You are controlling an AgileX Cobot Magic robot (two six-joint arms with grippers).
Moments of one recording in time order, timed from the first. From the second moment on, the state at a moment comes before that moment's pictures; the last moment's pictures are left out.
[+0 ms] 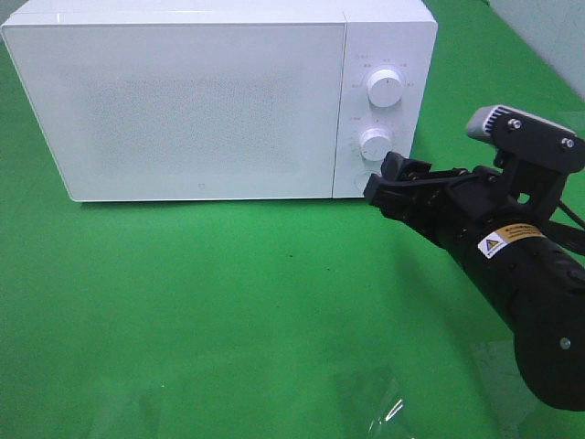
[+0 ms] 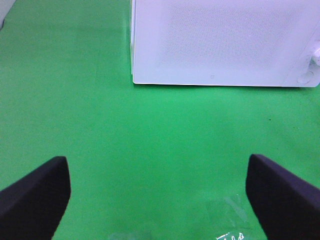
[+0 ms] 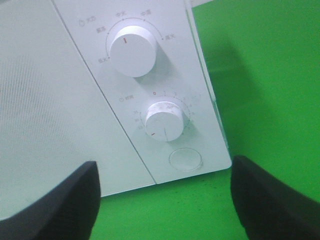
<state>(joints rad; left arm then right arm) 0.03 0.00 -0.52 -0.20 1.07 0.07 0.81 1.71 -0.38 0.70 -1.19 0.14</state>
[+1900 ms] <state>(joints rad) 0.03 0.00 -0.52 -0.20 1.07 0.07 0.67 1.93 -0.58 0.55 -0.98 1.46</state>
